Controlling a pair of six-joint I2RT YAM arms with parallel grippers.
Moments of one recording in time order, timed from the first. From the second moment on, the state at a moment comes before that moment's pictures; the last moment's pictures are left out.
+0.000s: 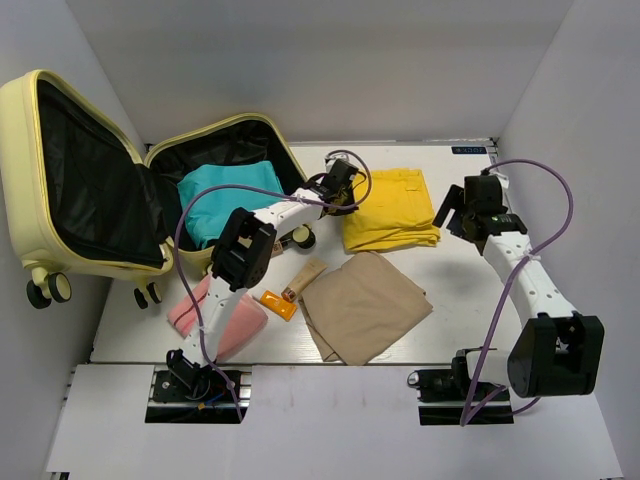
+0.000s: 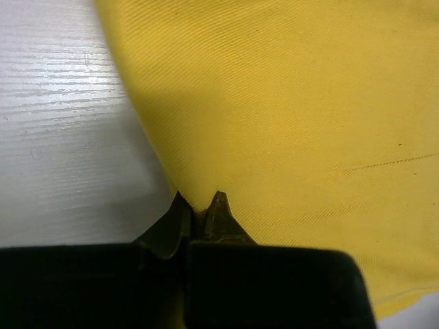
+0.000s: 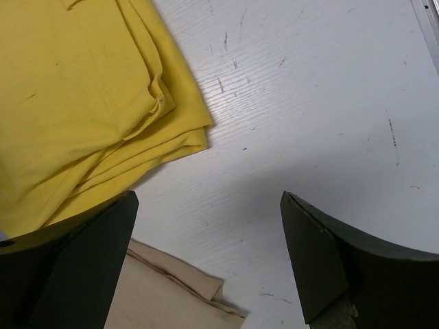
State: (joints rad) left arm -0.67 2.40 1.95 -0.34 -0.16 -0.65; right arm 0.10 1.28 1.00 -0.53 0.23 0.42
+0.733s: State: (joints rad) left arm -0.68 2.26 2.06 -0.39 -0.20 -0.12; right arm 0.09 1.20 0.93 -0.50 0.30 0.41
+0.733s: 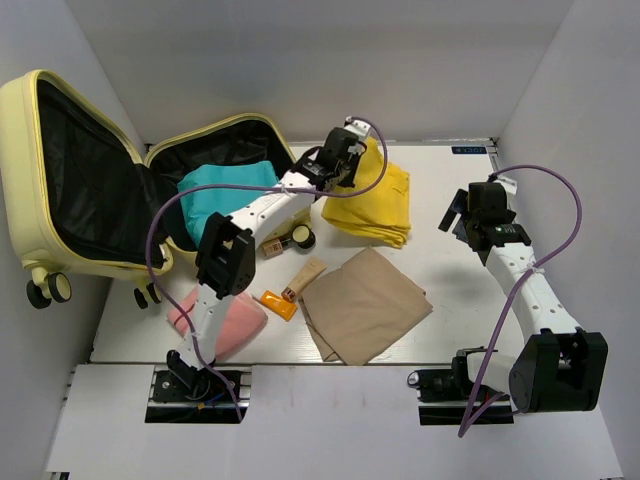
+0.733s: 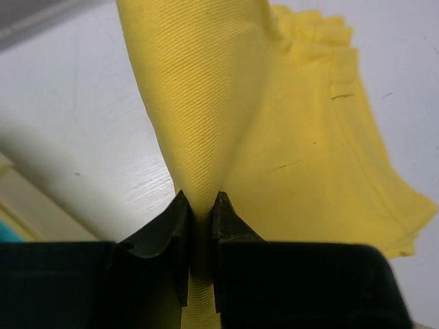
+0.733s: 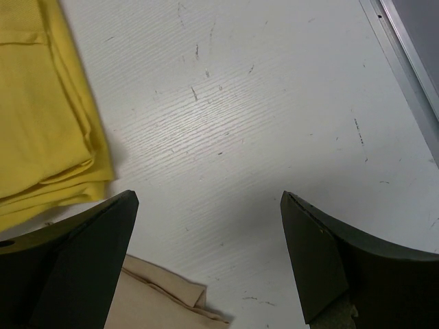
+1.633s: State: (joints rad) left arm -0.42 1.78 1.79 -0.51 -0.47 0.00; right arm 0.09 1.26 0.93 -0.51 0.30 0.41
